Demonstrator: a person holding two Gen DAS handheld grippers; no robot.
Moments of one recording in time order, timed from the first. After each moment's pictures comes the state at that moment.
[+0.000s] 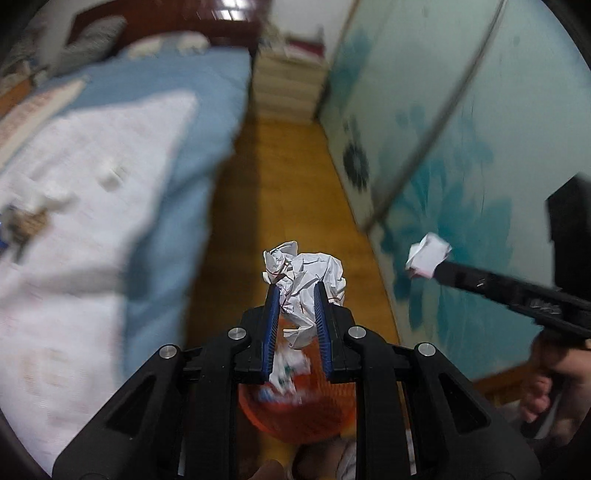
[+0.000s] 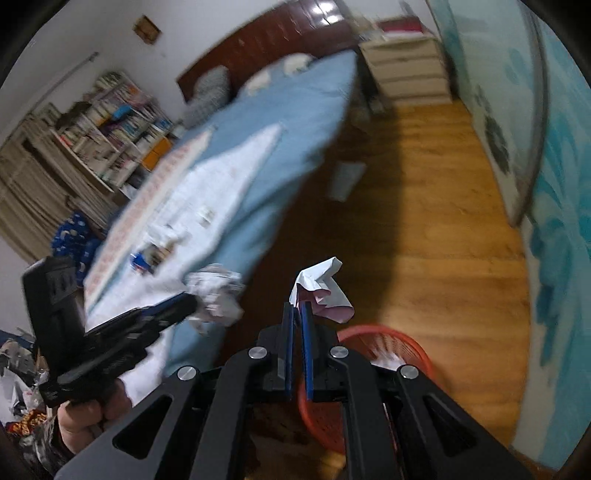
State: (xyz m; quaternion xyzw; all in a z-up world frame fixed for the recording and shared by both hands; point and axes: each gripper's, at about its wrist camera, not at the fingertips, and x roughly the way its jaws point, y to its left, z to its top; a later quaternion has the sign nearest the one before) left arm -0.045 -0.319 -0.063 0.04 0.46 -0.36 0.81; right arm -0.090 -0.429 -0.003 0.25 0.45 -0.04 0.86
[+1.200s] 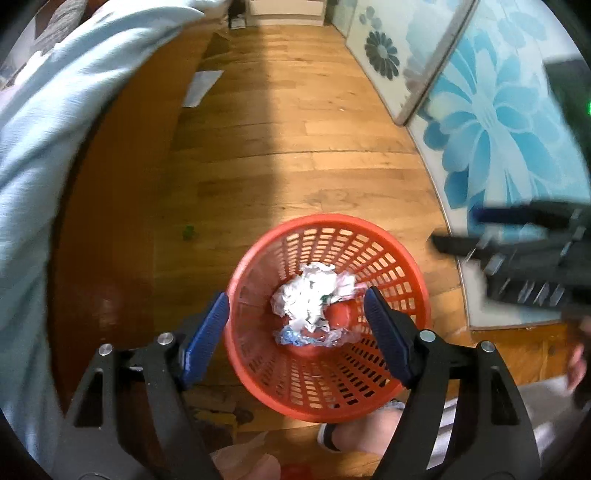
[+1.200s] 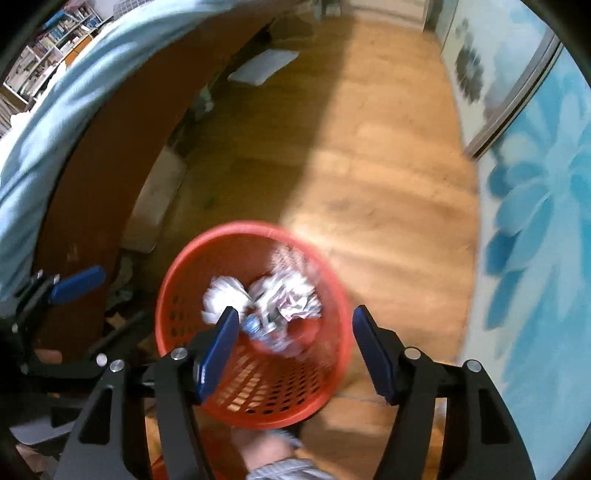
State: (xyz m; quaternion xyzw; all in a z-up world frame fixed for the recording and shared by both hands) left arm -0.064 -0.383 -0.207 0.17 0.55 -0.29 0.76; right arm -0.051 -0.450 -0.175 0.11 0.63 -0.13 0.75
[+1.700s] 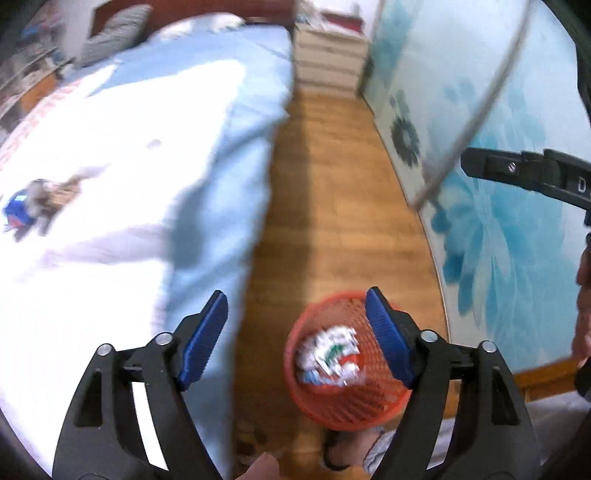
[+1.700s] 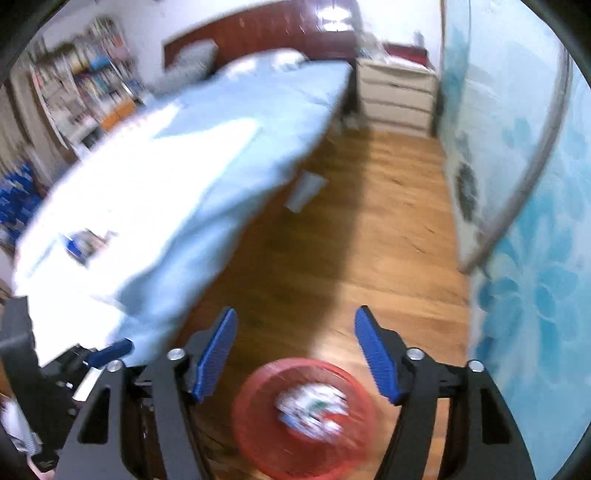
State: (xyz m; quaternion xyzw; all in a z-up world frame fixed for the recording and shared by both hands) left arm -0.029 -0.287 -0.077 0.08 0.47 -0.26 0.84; right arm 0.013 -0.389 0.011 0.11 0.46 -0.11 0.87
